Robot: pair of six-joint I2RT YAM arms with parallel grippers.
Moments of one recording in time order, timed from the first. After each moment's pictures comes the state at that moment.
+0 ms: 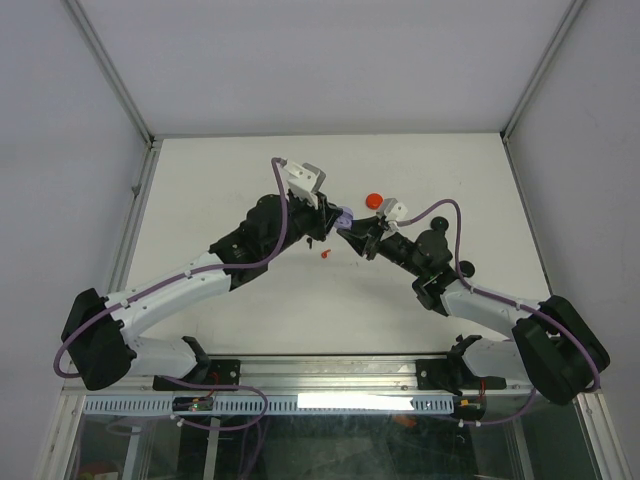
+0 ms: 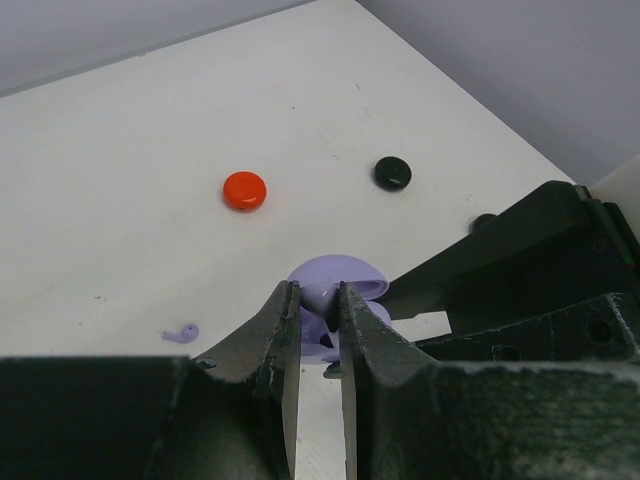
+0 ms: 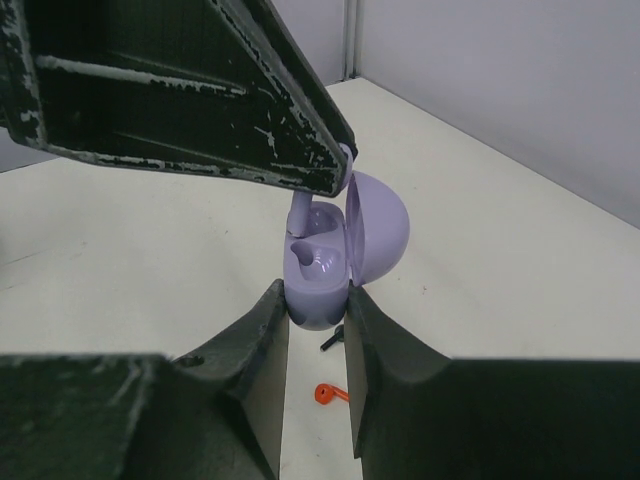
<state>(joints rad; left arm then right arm) -0.87 1.28 0.97 0.17 -0.11 -0.23 0.63 1.21 0.42 0.92 -0.37 0.03</state>
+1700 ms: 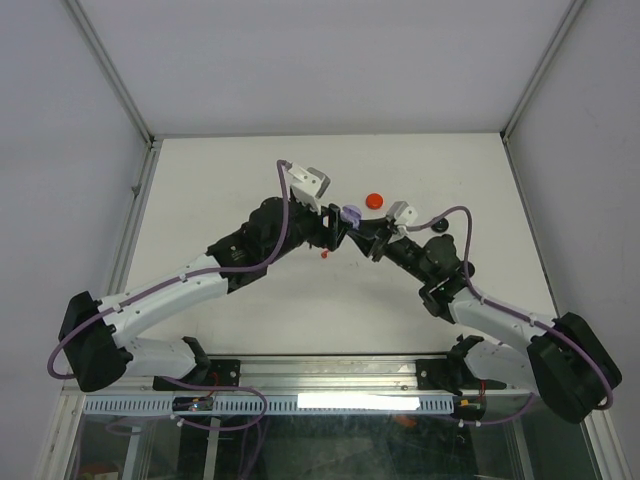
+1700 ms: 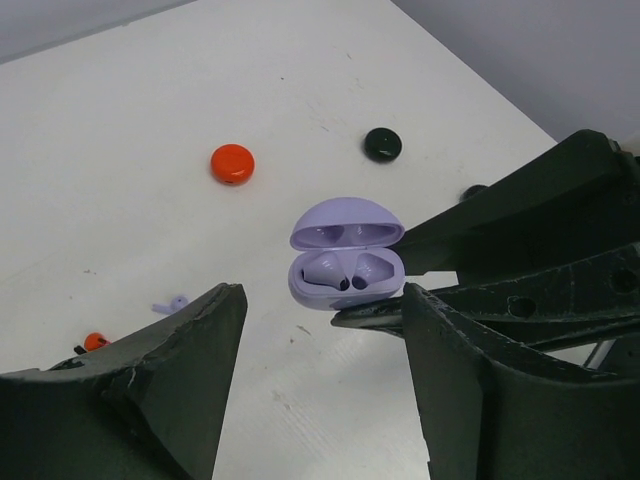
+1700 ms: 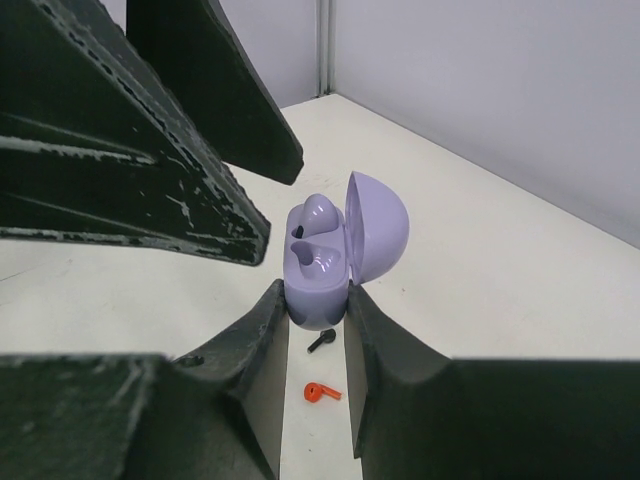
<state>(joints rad) -0.92 1.26 0.99 0.07 -0.14 -0.24 0.63 1.11 0.39 0.88 -0.31 0.02</state>
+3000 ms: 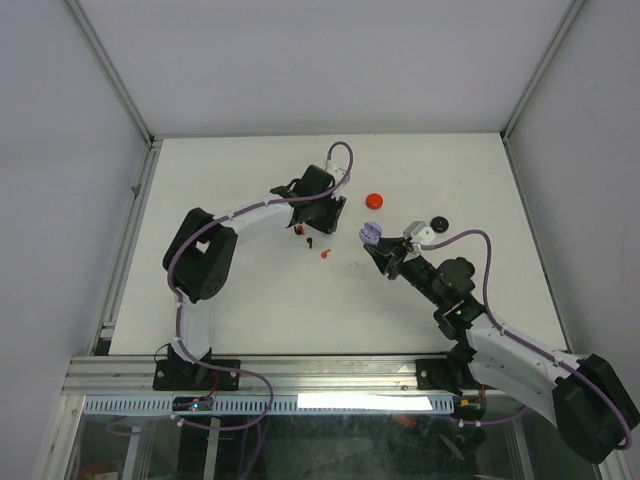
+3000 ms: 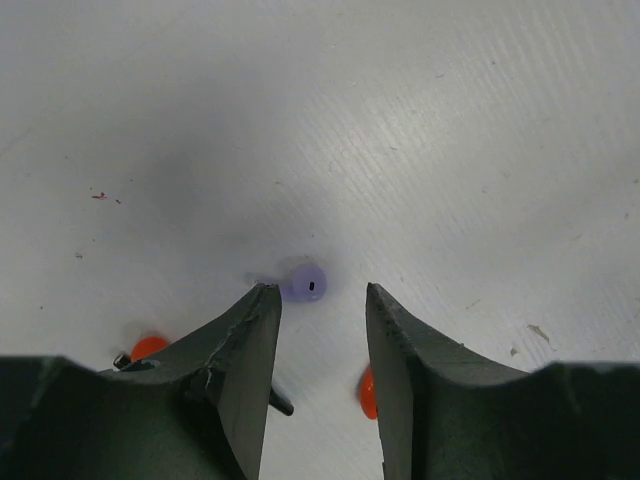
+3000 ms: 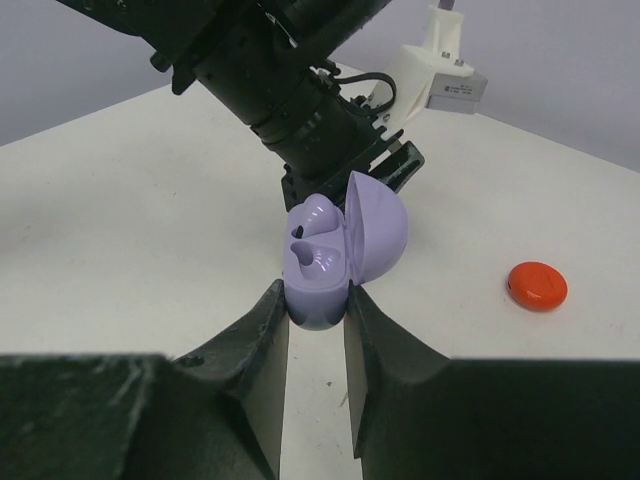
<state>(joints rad) -0.66 1.99 1.44 -0.30 0.06 -0.12 0.63 0.83 0.21 0.71 -0.16 0.03</state>
